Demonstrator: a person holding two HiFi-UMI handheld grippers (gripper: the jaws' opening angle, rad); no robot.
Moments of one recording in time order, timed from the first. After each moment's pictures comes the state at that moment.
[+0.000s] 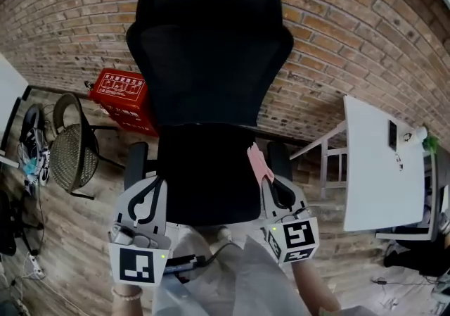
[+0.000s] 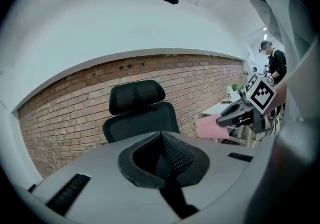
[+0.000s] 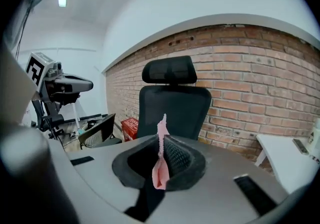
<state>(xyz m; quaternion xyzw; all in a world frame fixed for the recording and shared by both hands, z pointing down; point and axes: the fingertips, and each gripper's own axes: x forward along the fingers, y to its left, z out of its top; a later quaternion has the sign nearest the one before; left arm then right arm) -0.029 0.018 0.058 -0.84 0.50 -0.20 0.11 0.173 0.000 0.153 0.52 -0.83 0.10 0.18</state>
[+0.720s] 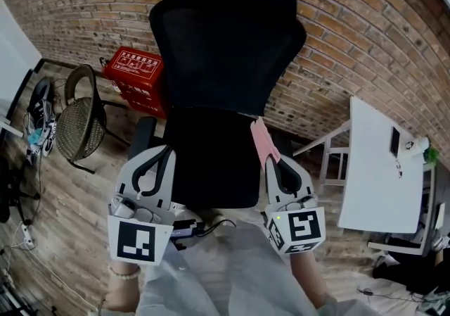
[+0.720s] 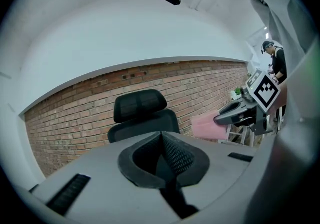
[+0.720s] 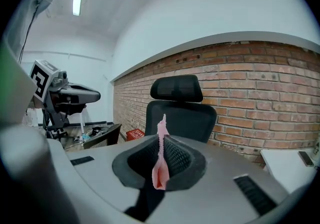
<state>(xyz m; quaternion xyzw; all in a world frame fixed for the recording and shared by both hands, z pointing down) -0.018 0.053 0.029 -0.82 0.53 -0.17 0.11 0.162 0.027 0.095 0.50 -0.86 0.05 0.13</state>
